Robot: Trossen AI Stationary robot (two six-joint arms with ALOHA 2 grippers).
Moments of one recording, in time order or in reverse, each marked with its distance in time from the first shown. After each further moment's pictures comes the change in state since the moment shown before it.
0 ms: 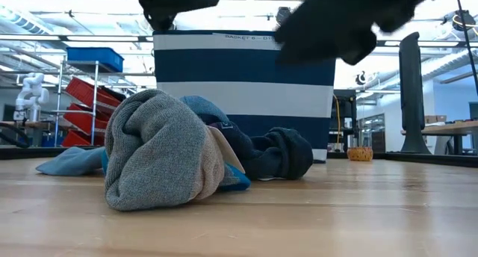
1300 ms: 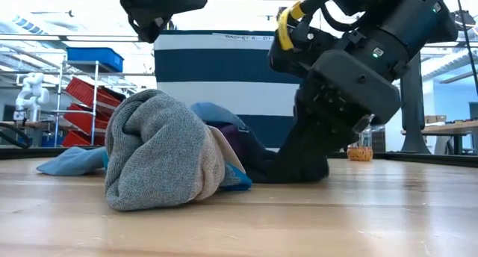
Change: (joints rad) left arm -0.053 0.040 0.001 0.001 0.026 -0.130; right arm -0.165 0.200 0.004 -0.159 -0.233 0.077
